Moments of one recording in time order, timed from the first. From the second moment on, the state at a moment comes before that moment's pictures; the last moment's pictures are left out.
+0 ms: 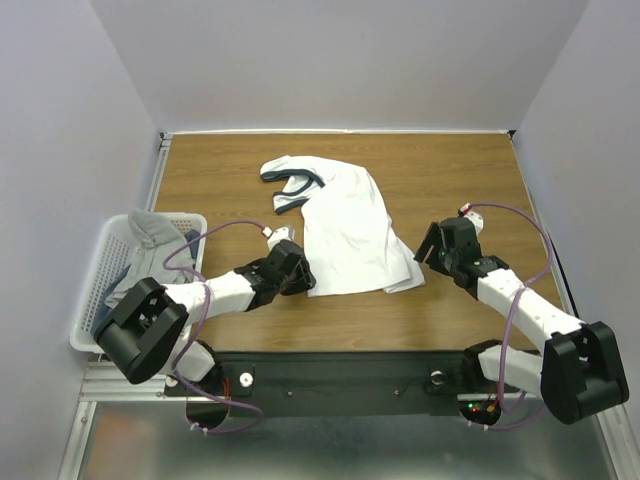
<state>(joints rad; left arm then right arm) -0.75 1.37 0.55 0.01 -0.15 -0.88 0.29 1.12 0.58 -0.24 0.25 0.65</state>
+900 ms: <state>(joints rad) -0.73 1.31 0.68 -0.23 -0.37 -0.94 0.29 1.15 0.52 -0.25 0.16 0.67</state>
